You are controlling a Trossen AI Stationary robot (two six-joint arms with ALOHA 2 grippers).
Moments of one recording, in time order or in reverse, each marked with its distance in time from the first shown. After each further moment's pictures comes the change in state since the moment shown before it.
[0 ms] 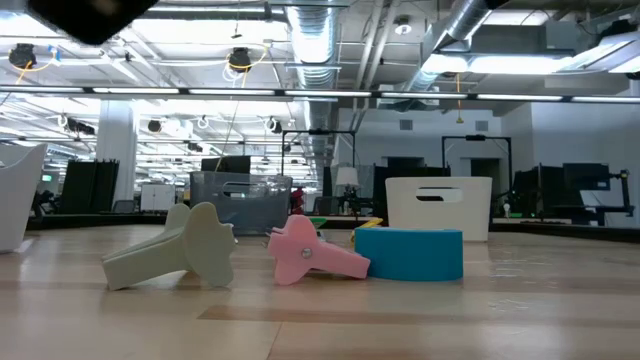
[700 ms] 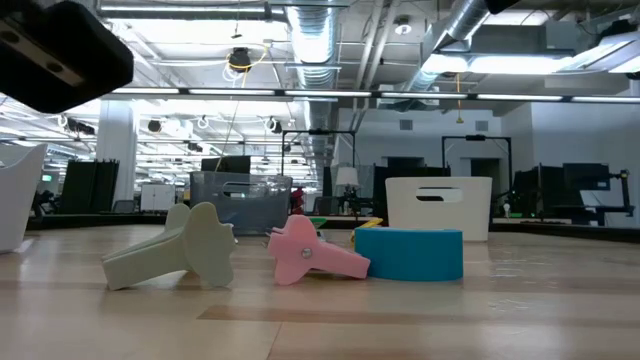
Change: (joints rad) left arm 0.008 0.136 0.031 -0.023 0.132 -0.093; right arm 0.000 0.000 0.000 -0.029 0.000 0.026
